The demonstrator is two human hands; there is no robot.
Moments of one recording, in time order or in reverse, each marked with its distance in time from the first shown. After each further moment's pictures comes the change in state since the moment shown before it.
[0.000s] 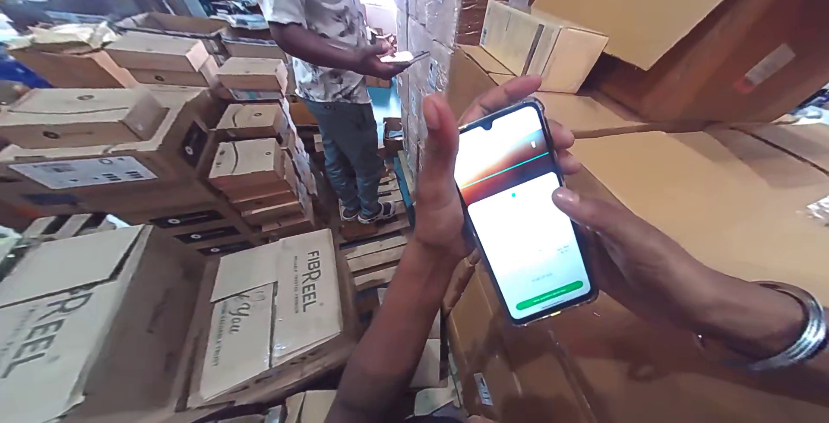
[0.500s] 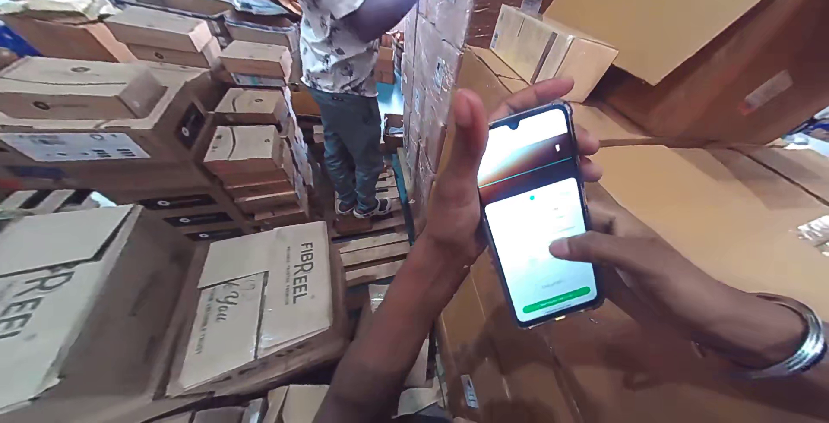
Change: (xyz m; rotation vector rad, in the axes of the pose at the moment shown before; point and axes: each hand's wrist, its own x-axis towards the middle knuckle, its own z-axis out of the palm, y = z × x) left_hand 0.001 0.002 0.001 -0.014 -0.025 -0.018; right_hand -0.002 -0.002 0.004 -0.023 0.051 -0.004
